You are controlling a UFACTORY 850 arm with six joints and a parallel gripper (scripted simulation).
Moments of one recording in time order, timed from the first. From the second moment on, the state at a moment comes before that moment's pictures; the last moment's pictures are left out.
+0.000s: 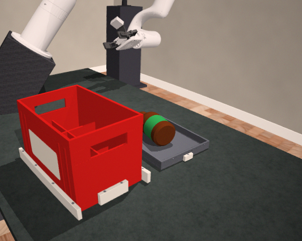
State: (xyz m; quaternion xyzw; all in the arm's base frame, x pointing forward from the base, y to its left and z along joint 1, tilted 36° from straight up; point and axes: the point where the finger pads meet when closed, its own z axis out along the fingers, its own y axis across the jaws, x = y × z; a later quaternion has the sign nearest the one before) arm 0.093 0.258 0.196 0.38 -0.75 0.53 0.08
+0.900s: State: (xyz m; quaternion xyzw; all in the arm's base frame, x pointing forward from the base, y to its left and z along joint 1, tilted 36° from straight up) arm 0.091 0.252 0.190 0.32 -0.79 0.51 0.11
